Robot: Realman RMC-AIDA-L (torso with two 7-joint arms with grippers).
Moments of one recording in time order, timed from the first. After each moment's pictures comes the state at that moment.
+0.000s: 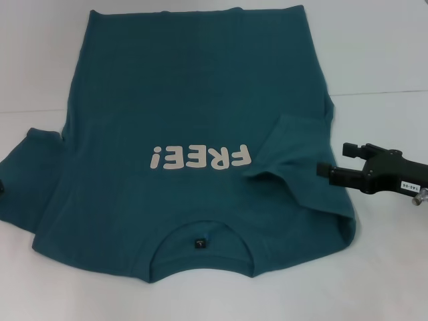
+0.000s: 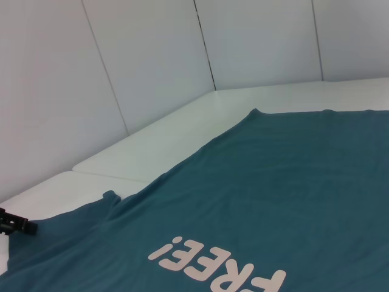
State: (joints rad) left arm -0.68 -2.08 0.48 0.67 2.84 0.68 -2.56; right arm 0.44 2.08 -0.62 -0.70 -1.90 -1.30 1.46
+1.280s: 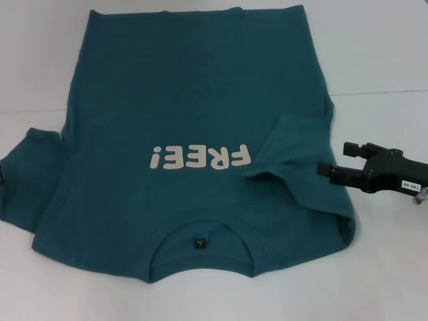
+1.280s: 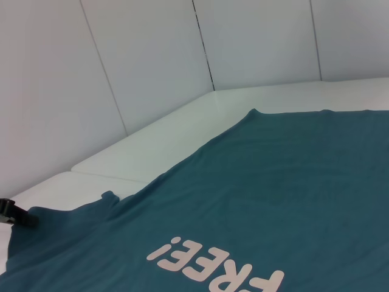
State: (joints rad) left arm -0.72 -2.10 0.49 0.69 2.84 0.68 -2.55; right arm 0.44 2.08 -0.62 -0.71 -1.90 -1.30 1.46
